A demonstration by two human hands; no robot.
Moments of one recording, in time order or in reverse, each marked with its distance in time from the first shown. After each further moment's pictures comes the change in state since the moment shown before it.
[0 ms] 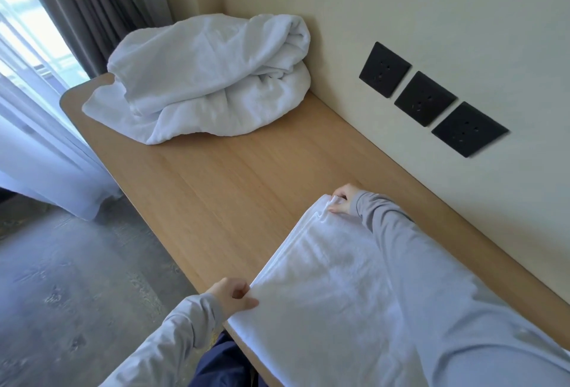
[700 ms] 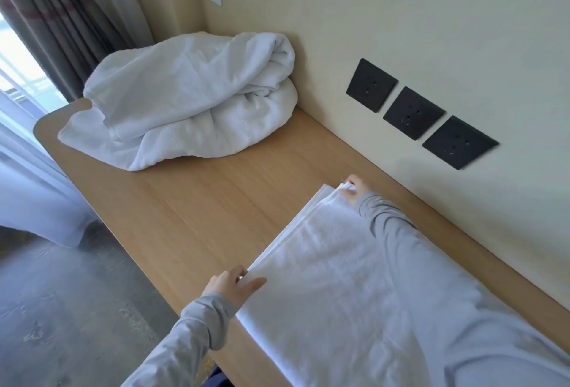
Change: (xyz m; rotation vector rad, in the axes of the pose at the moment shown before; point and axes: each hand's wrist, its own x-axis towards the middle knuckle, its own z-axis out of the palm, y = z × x) left_hand 0.030 0.045 -0.029 0.067 0.300 -0.112; right_hand 0.042 0.024 -0.027 0.227 0.387 0.122
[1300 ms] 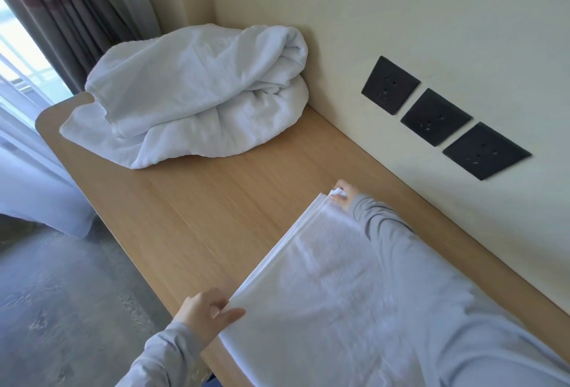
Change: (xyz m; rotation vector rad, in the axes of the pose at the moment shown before) left_hand -0.015 -0.048 -0.014 -0.026 0.065 0.066; right_hand 0.030 -0.009 0.030 -0.126 -0.161 -0.098
